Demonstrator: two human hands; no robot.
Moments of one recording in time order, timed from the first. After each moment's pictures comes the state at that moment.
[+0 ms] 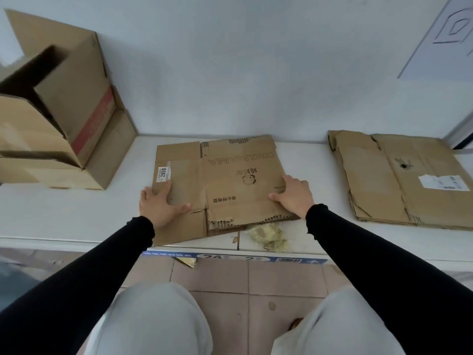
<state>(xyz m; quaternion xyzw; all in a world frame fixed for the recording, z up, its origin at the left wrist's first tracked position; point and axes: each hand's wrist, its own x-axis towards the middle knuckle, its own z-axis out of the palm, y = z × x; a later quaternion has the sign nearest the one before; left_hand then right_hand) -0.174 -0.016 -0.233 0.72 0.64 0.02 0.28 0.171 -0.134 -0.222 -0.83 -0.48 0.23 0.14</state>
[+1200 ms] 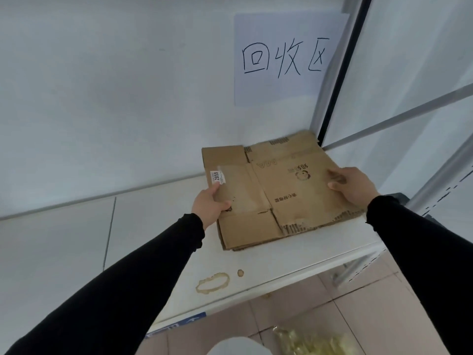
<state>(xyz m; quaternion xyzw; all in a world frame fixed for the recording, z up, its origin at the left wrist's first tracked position) 0.264 -0.130 -0.182 0.76 0.38 0.13 0.52 0.585 -0.377 -0.176 -0.91 -0.30 0.12 0.26</state>
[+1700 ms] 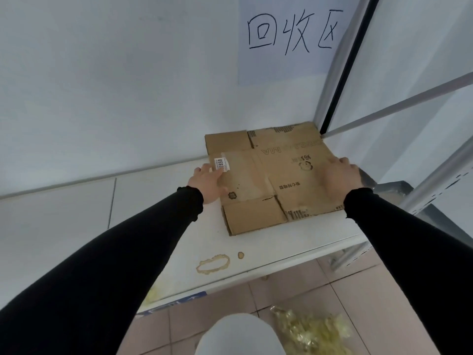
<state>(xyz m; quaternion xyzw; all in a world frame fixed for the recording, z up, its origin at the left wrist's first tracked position) 0.271 -0.104 -0.180 0.93 0.33 -0.07 0.15 0.542 -0.345 -0.186 -0.94 -0.34 0.01 -0.05</state>
